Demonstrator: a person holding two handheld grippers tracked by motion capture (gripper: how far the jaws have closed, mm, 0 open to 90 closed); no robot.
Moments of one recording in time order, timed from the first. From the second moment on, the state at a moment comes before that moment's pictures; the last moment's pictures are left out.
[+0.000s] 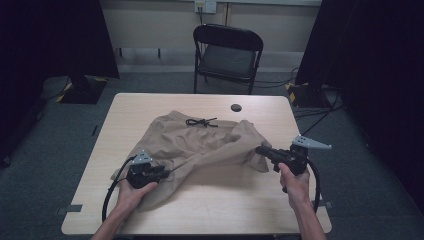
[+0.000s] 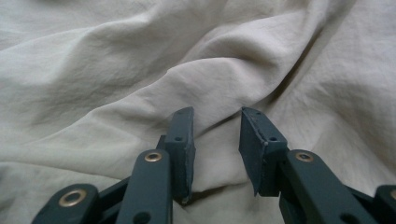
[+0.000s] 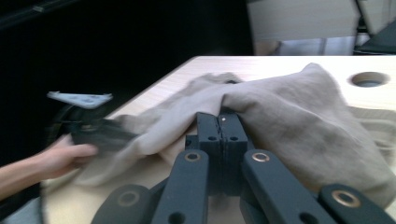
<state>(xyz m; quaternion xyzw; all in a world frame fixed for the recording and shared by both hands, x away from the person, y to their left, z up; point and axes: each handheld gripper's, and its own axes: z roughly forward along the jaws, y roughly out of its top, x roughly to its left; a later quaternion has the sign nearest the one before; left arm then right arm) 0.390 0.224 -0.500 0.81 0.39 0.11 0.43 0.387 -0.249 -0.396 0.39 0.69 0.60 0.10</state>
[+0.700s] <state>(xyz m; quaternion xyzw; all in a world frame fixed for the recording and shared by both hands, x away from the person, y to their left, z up) 0.390 0.224 -0.500 0.80 0.40 0.10 0.43 0.343 -0.192 -0.453 0.35 0.77 0.54 0.00</state>
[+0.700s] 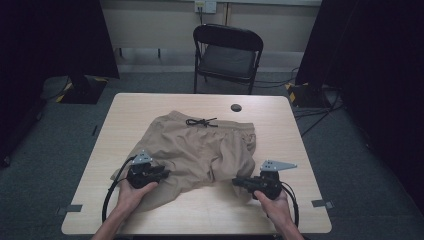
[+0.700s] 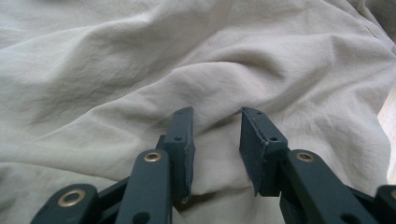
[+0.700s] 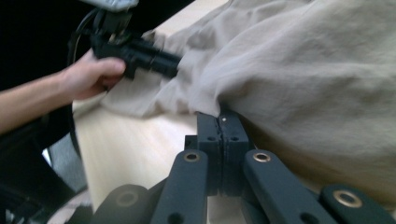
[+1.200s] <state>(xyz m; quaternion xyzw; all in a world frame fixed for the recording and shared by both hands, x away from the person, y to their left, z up) 0.382 0.216 -0.483 0.80 0.37 0.11 0.46 0.341 -0.230 -0.433 0.37 0.75 0.55 0.08</state>
